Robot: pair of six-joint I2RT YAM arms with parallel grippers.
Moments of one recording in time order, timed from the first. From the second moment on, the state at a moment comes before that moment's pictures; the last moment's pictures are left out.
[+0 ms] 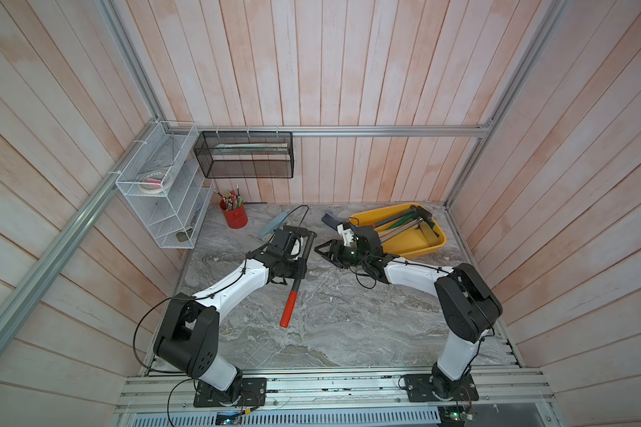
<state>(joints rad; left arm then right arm) -0.47 1.56 1.10 -0.50 0.18 -0.28 0.62 1.83 1.10 0.32 -0.54 1.04</state>
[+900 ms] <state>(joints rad) -0.51 1.53 1.11 -0.44 0.23 -0.34 0.69 1.92 1.19 0.35 -0.46 1.10</state>
